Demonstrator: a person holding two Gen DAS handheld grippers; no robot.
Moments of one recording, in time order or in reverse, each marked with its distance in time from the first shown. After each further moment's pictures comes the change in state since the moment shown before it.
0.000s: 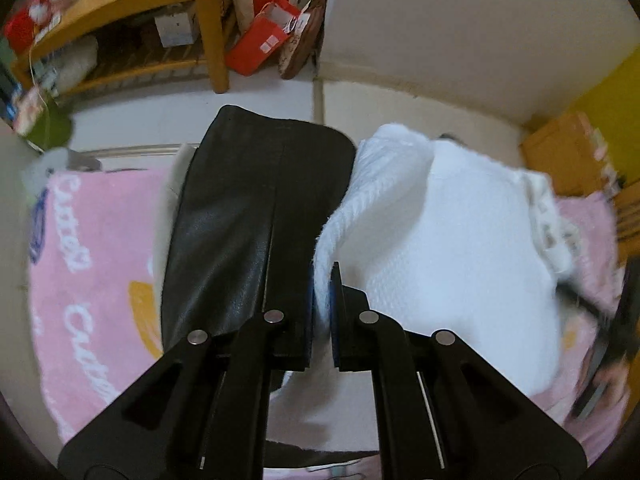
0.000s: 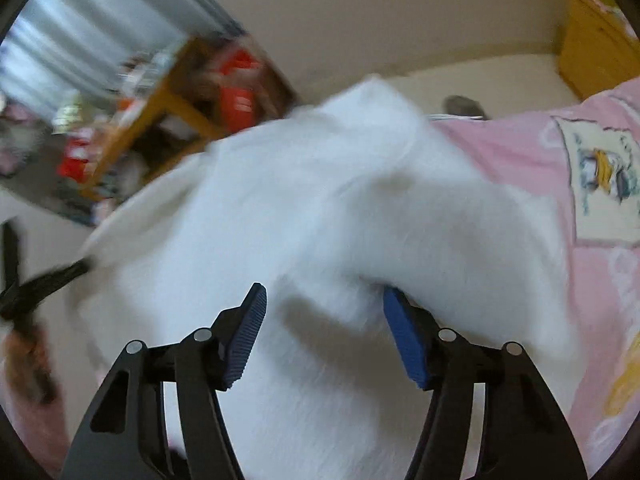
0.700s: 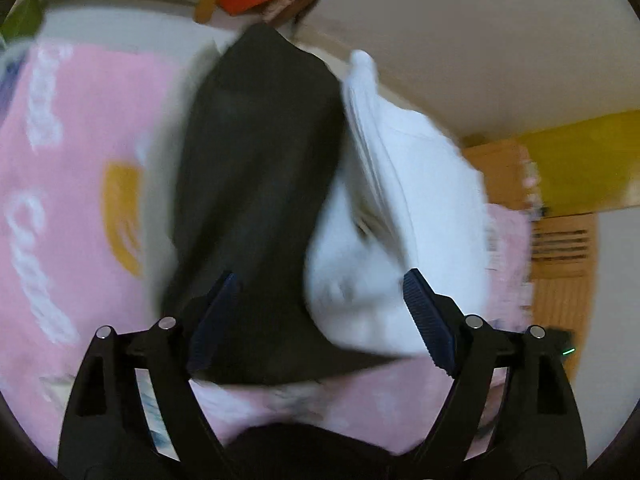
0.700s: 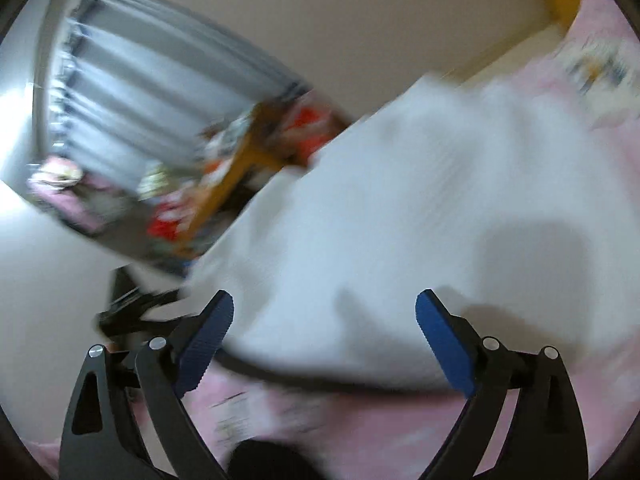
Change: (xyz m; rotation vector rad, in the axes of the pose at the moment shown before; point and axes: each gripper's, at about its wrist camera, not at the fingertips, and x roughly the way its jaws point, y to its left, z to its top) left arm -0.017 0.103 -0.084 -0.255 0.091 -0.466; right arm -0.070 0.028 -0.160 0.151 -0.218 0.465
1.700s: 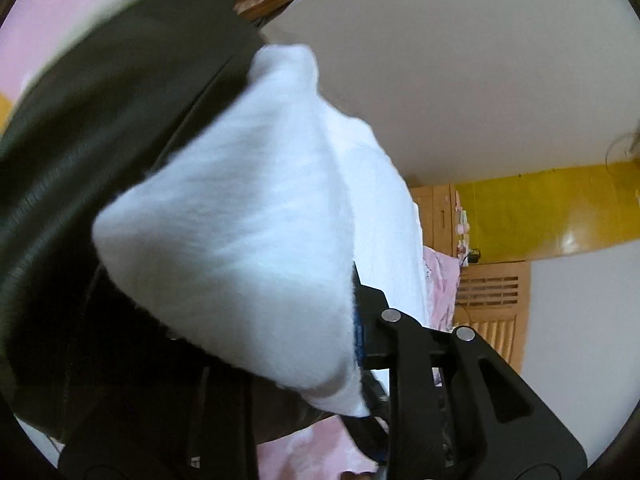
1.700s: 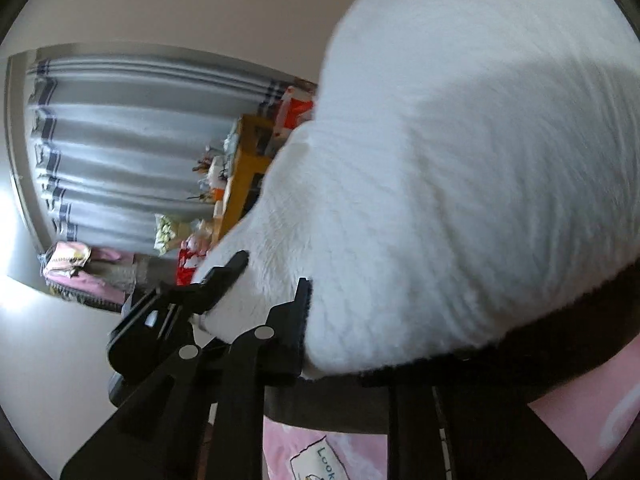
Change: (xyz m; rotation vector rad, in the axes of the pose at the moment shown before) left arm 0.073 -0.014 -0.026 -0.084 -0.156 -0.241; right arm 0.122 0.031 -0.039 0.296 -0.074 0.070
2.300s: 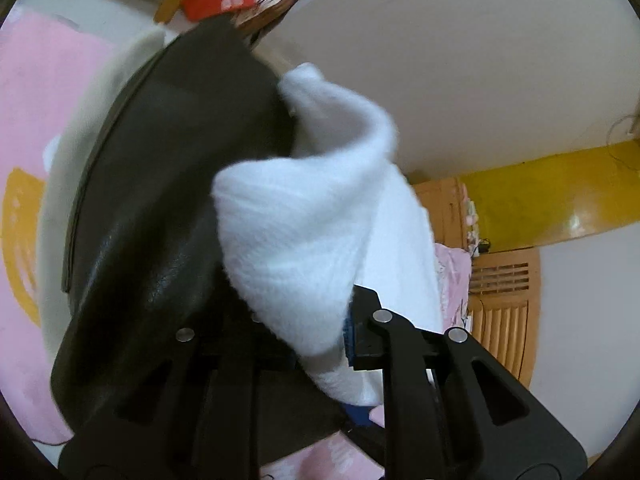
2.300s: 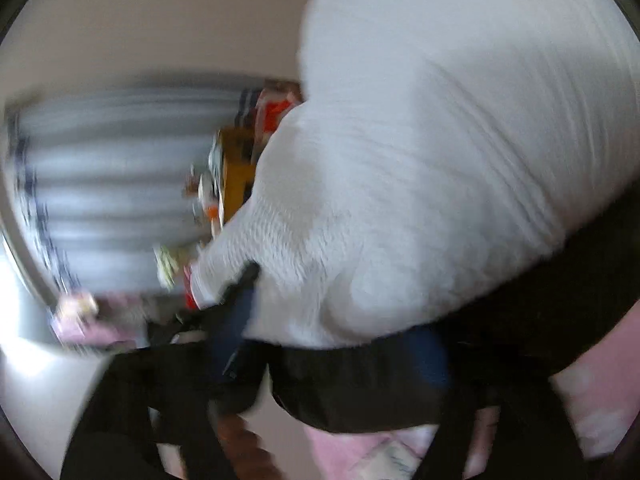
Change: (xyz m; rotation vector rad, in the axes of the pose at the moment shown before) left arm -0.024 0.026 0.039 0.051 0.036 0.035; right arm 0.044 0.006 -0.025 0.275 -0.046 -0.012
